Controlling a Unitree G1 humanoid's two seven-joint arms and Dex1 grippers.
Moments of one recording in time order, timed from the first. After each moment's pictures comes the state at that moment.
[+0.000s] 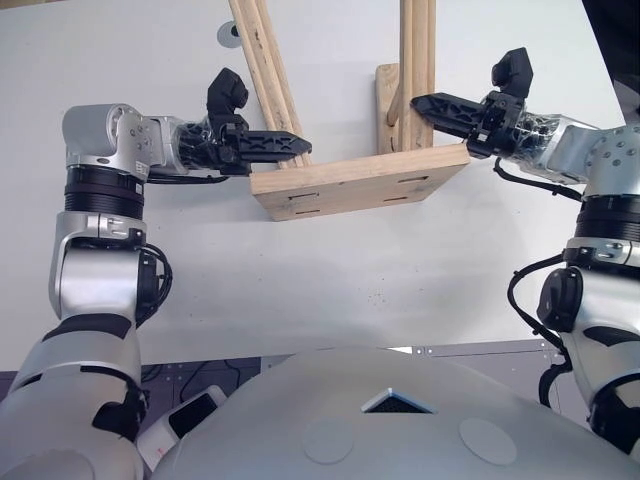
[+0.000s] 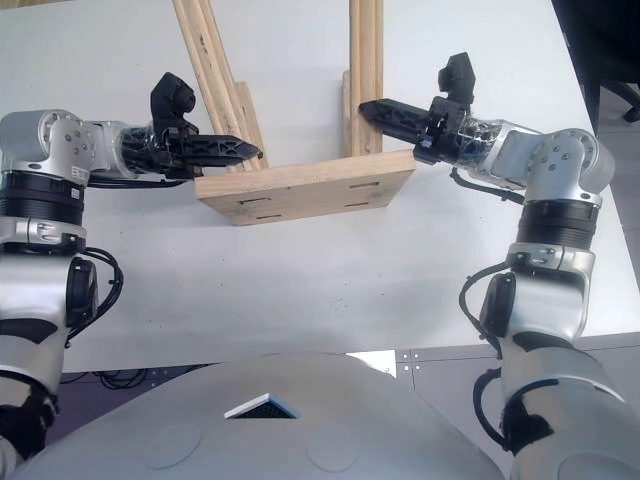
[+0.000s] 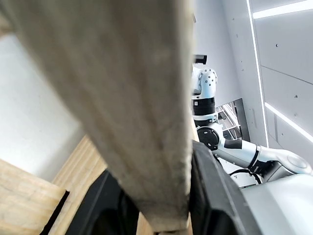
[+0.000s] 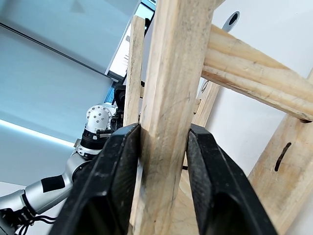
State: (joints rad) left arm -0.65 0.56 -0.14 0.50 -0.64 1.27 -1.44; right arm -0.54 -0.47 -0.19 0.38 0.88 1.25 0.88
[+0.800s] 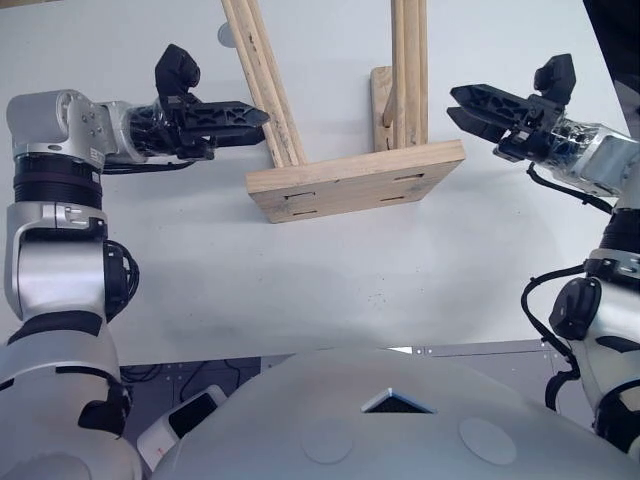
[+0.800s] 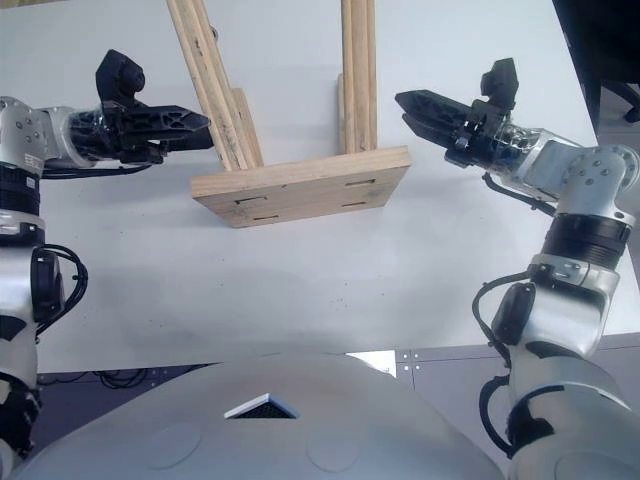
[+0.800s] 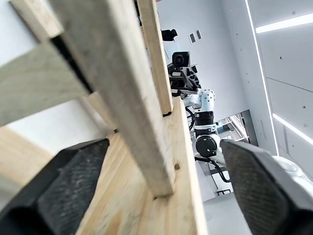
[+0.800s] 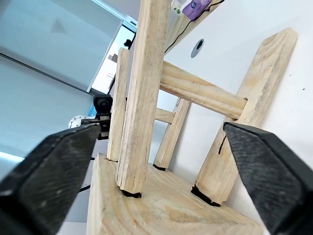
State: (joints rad) left arm -0.68 0.69 -0.13 0.63 -0.63 1.20 -1.54; right arm -0.45 -0.54 -0.34 0.32 0.87 1.28 0.85
